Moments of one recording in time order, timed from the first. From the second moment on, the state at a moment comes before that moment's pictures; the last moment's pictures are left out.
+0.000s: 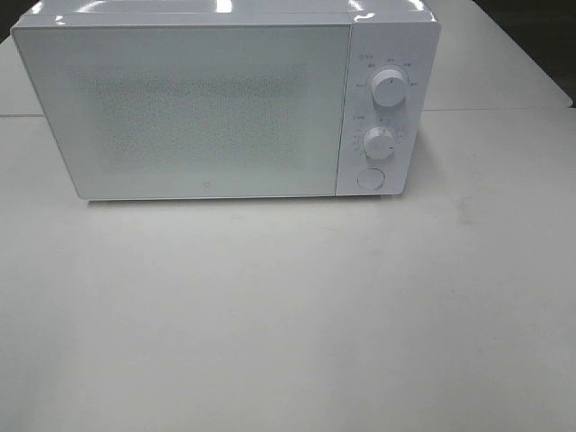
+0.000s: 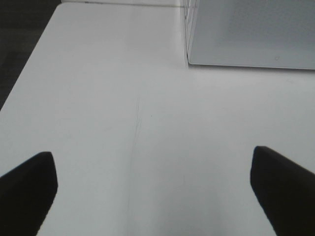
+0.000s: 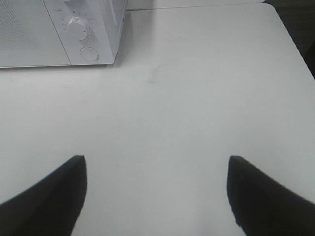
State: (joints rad) left arm 0.04 0.04 -0.50 -0.01 1.04 0.00; right arm 0.12 -0.01 -0.52 -0.08 1.04 0.15
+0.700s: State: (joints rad) left arm 0.04 0.00 -0.50 -0.01 1.04 0.00; right arm 0.12 -0.01 -0.52 -0.08 1.04 0.15
